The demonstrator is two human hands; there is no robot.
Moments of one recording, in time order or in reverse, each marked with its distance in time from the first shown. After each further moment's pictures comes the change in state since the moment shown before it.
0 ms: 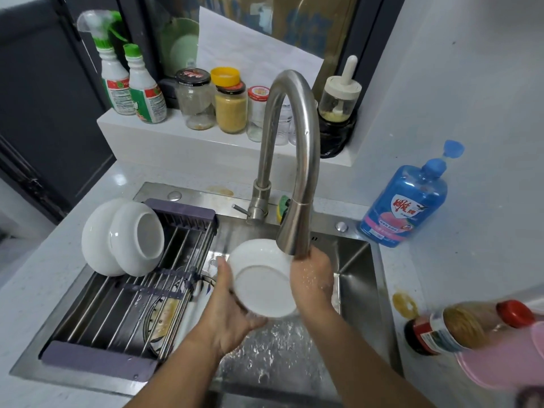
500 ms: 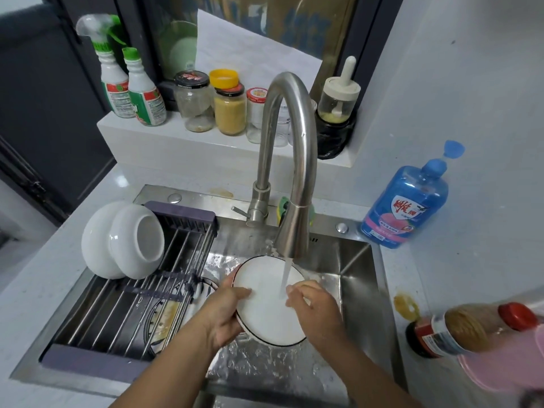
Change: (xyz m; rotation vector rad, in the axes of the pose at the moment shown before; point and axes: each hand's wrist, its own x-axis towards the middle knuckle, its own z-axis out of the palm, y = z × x) left_hand 0.002 0.013 0.004 0.152 0.075 -0.022; right_hand 0.008 0.094 -0.010 -0.064 -0.286 -0.399
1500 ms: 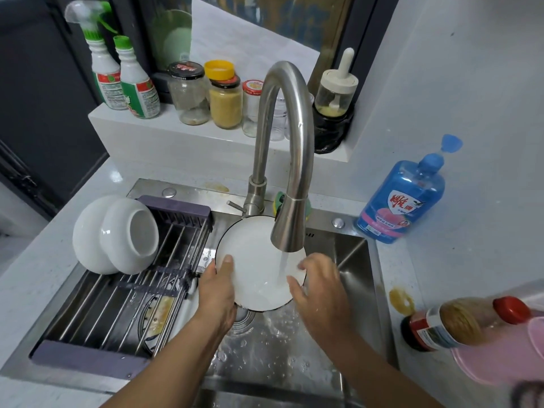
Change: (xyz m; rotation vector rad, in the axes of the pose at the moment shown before) left_hand 0.001 0.002 0.024 -0.064 0.283 0.386; right_hand 0.006 -0.011 -0.016 -0.469 0.249 -0.290
